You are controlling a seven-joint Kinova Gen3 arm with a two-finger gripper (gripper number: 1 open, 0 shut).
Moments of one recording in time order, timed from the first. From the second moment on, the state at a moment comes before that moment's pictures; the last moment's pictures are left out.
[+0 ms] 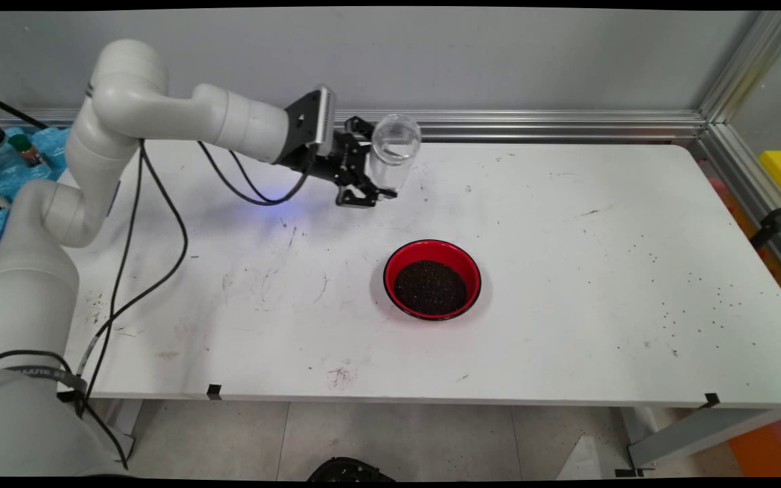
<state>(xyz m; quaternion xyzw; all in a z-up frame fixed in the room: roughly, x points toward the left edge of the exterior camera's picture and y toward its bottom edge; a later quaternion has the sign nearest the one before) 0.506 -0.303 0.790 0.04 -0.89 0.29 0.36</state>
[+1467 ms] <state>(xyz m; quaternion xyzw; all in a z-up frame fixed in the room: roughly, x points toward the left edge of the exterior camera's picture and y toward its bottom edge) 0.541 -0.303 0.750 0.33 -0.80 0.13 0.48</state>
